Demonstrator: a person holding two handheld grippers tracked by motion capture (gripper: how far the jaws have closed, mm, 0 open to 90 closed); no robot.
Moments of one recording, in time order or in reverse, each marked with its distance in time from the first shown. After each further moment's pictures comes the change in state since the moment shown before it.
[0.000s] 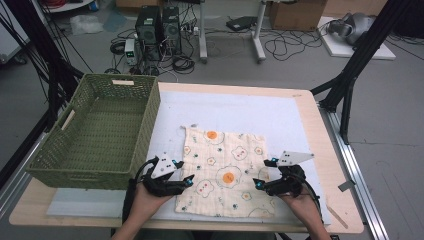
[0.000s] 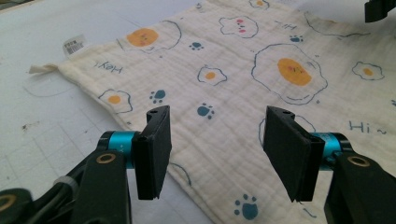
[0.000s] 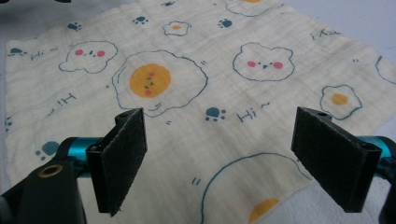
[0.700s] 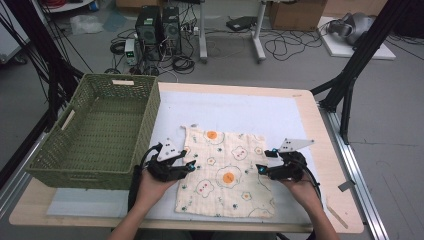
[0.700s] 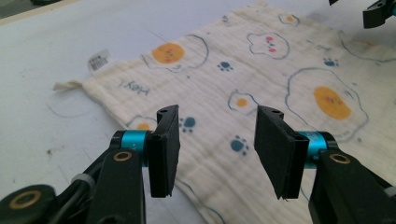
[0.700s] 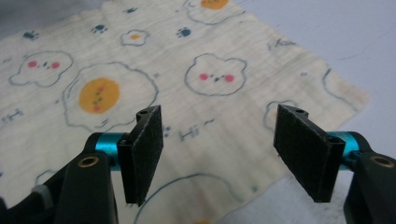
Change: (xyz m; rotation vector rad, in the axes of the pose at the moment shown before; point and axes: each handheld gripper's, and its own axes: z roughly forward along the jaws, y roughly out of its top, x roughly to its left) left arm 0.026 0.029 0.023 0.008 0.053 -0.048; right arm -0.039 0.018 0.007 0.025 -0.025 0.011
